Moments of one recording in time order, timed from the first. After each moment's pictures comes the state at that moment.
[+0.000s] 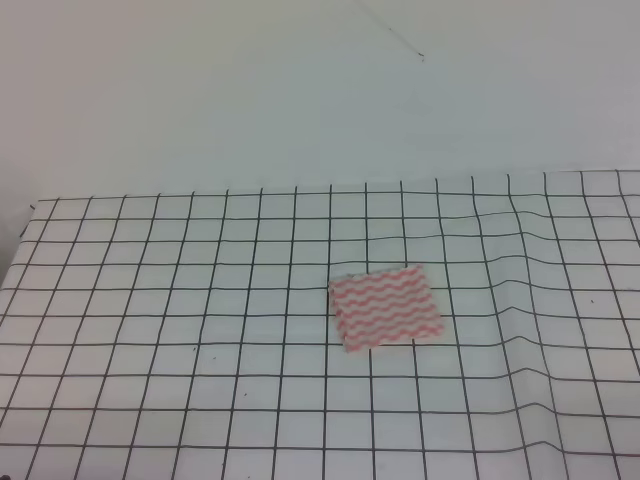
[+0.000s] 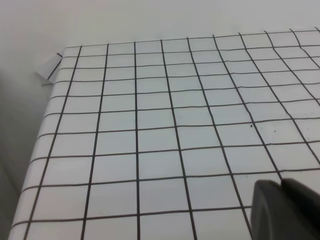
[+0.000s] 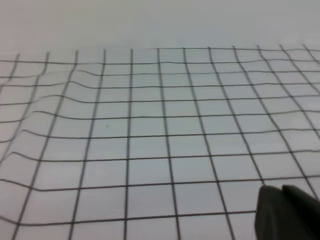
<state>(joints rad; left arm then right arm) -0.05 -0.02 0.00 -0.19 0.32 0.10 -0.20 -0.02 0.03 0.10 0.33 -0.15</state>
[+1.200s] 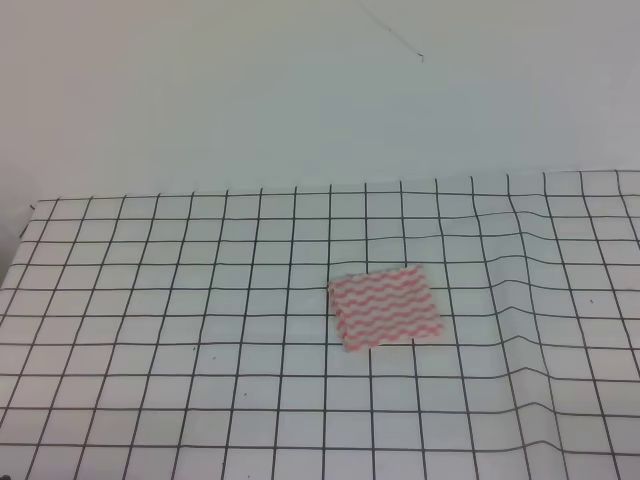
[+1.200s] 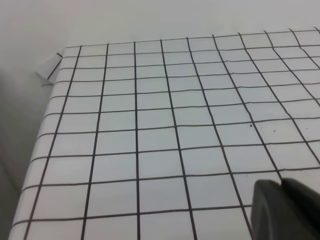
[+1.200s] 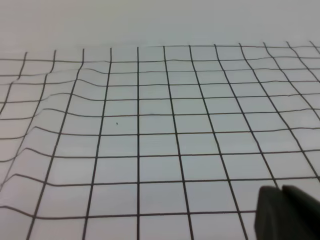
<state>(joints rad) -0.05 -0.01 0.00 -0.19 0.32 0.10 -0.11 -0.03 0.03 -0.13 0.33 0.09</state>
